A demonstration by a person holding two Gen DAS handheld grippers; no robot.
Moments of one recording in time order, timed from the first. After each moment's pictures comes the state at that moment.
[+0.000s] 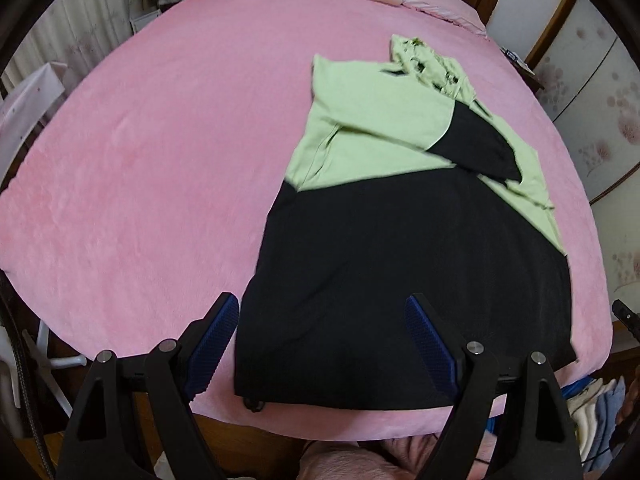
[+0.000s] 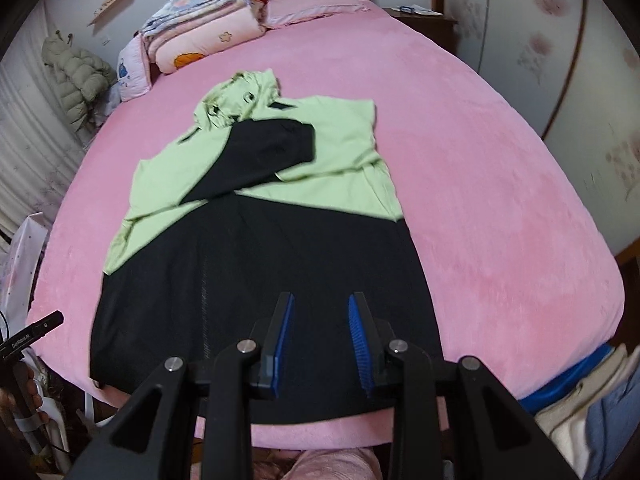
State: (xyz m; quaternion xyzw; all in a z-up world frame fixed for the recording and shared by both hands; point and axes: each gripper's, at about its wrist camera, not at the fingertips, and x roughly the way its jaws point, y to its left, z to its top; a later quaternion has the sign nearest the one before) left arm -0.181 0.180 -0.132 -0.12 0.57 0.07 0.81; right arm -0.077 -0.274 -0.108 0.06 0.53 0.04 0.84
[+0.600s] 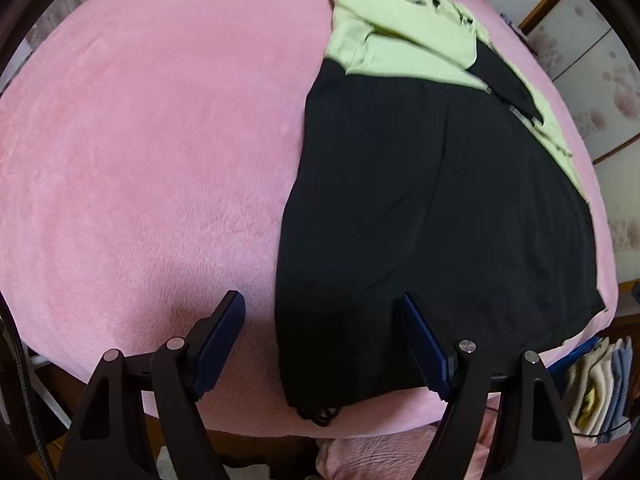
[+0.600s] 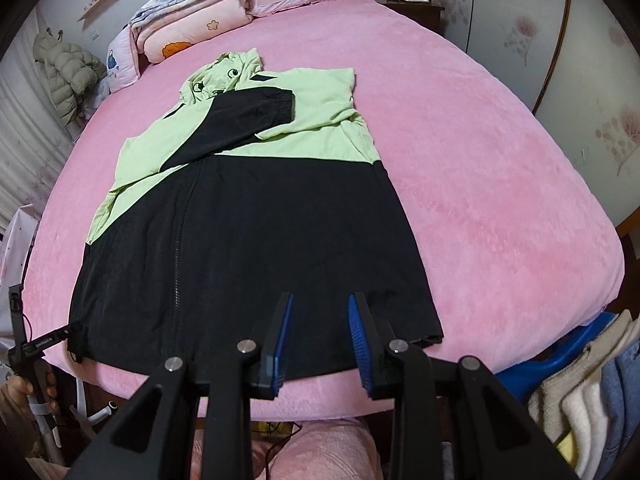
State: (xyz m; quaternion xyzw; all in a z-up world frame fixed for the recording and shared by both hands) left arm -0.212 0.223 -0.244 -0.13 0.63 0.02 0.77; right arm -0.119 -0.293 -0.135 0.06 0.54 0.03 0.84
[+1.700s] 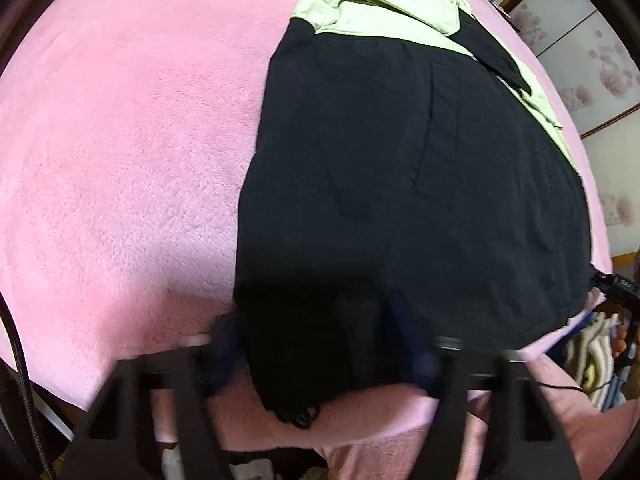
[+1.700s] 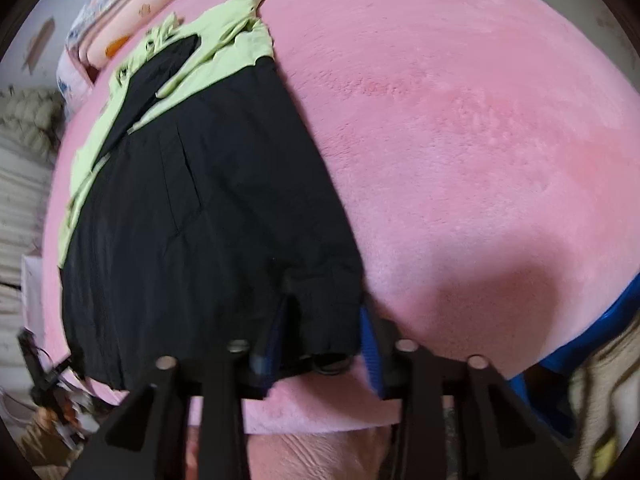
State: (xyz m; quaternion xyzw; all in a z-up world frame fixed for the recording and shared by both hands) left arm -0.213 0.219 -0.264 -0.14 0.65 -0.04 0.75; right arm -0.092 -0.380 -0.241 0.16 0.64 0.02 0.75
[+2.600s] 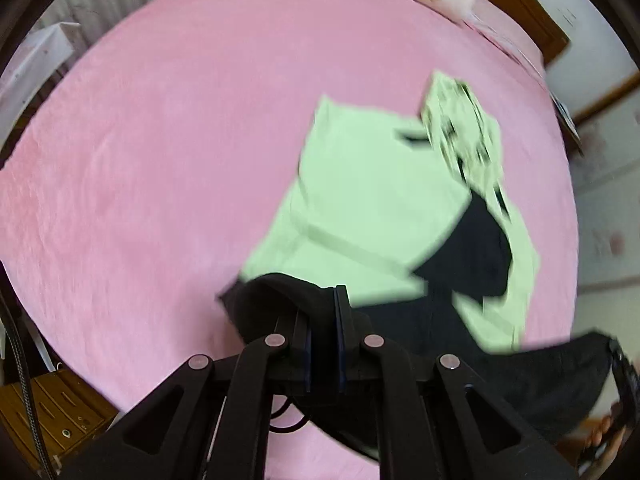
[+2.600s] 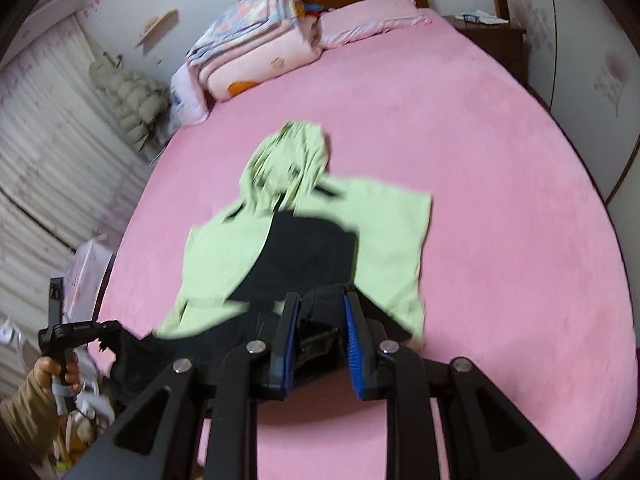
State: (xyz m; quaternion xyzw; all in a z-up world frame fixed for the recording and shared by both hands) left arm 0.026 0.192 -0.070 -0.23 0.60 0.15 0.75; right arm 0.164 -0.331 -0.022 0.11 0.51 0.18 0.83
